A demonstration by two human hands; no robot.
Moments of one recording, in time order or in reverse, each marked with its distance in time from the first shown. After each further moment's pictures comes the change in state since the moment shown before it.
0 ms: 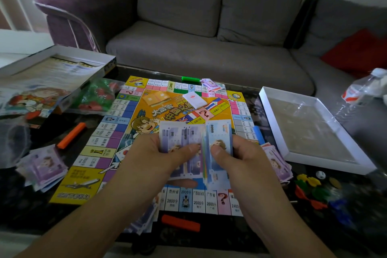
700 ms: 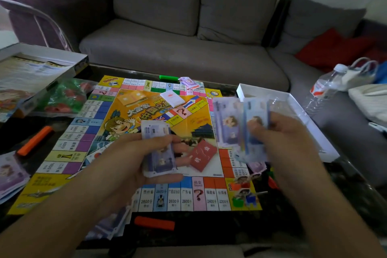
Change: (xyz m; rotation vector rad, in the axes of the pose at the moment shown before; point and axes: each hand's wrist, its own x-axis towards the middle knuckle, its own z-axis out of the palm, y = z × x) left_hand 0.012 0.011 0.011 -0.252 -0.106 -0.243; right_hand 0.002 -0.032 -0.092 -0.232 0.316 -0.001
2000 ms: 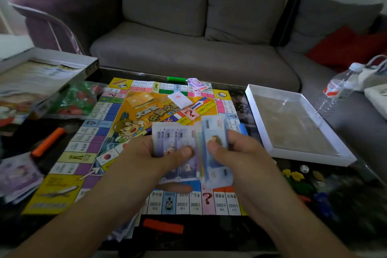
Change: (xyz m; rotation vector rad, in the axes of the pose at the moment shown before) left_hand -0.003 -0.017 0.001 0.293 -0.020 0.200; right_hand -0.023 0.007 0.057 0.326 -0.378 0.056
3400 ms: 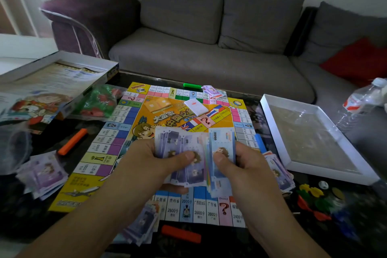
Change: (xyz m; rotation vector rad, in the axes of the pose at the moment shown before) left_hand -0.005 0.010 -0.025 0.015 0.174 -0.037; right_hand 0.012 0.017 0.030 -0.140 0.069 -0.082
